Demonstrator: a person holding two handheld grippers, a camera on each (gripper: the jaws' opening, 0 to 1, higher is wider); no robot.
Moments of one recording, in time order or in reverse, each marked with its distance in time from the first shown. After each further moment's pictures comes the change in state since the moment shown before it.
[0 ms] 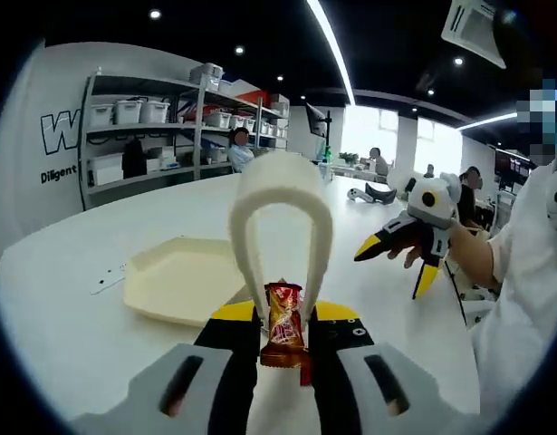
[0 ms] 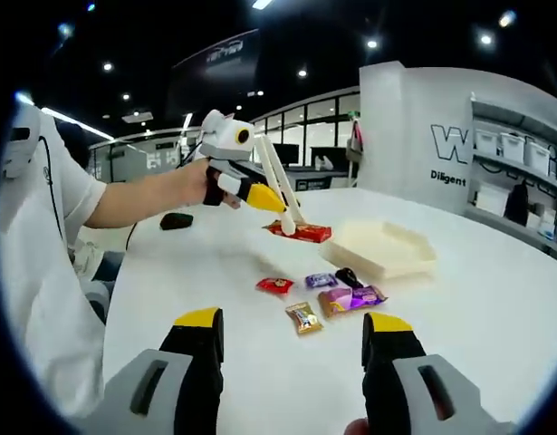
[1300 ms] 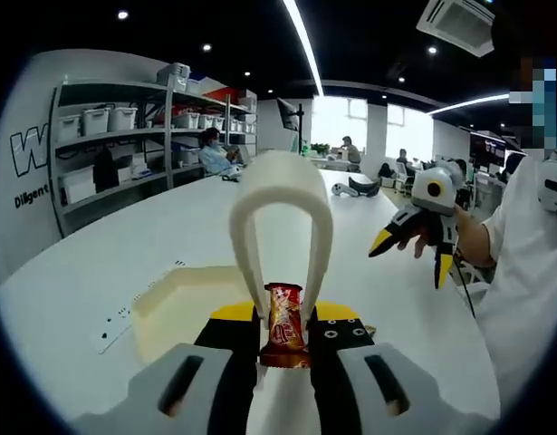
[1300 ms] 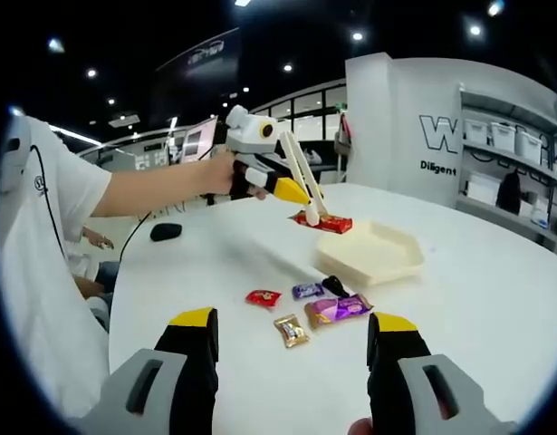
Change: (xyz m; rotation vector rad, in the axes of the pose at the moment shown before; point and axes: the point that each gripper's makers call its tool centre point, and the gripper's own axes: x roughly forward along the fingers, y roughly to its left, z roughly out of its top) left arm 0.035 0.048 0.038 0.098 0.025 -0.143; right arm -0.005 -0.015 0.020 0.043 0.026 -0.031
